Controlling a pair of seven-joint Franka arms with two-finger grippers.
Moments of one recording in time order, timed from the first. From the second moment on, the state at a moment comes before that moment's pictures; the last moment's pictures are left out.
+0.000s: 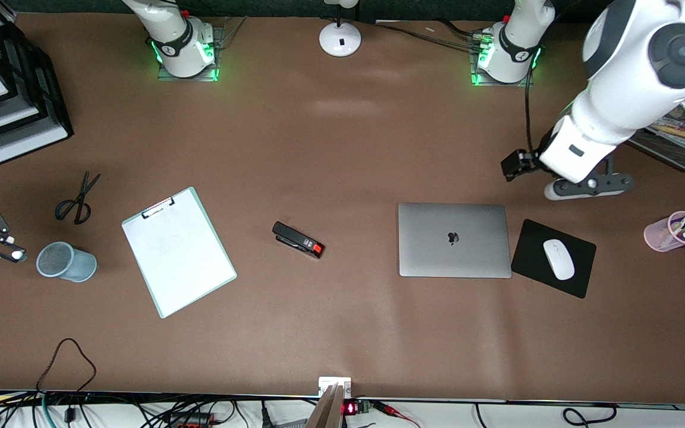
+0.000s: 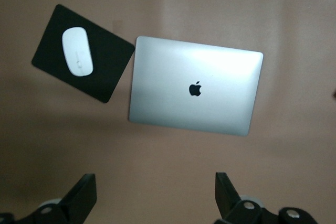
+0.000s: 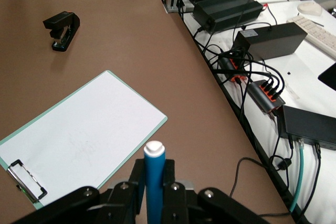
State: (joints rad) left arm 0.07 0.10 -0.33 -1.66 0.00 1.70 -0.40; right arm -0.32 0.49 -0.12 -1.48 0.85 1.89 -2.04
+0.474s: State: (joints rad) left arm 0.09 0.05 -0.32 -1.62 0.02 1.63 -0.35; right arm -0.34 0.54 -0.11 -1.48 0.83 1.75 -2.26
